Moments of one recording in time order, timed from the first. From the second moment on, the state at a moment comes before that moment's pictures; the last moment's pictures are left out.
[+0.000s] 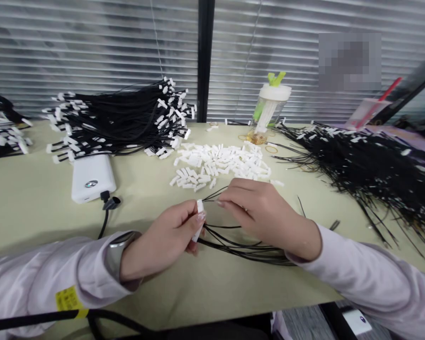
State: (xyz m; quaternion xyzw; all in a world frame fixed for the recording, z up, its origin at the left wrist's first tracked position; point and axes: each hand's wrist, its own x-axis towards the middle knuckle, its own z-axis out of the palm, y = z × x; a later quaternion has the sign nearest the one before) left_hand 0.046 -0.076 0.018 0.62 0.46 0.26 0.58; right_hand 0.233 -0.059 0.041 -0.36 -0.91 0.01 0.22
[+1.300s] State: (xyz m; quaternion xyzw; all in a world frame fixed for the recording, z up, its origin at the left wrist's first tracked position) left_hand 0.046 -0.070 0.015 0.60 0.46 0.31 0.57; right_hand 0.225 -0.059 0.040 -0.36 -0.91 0.17 0.12
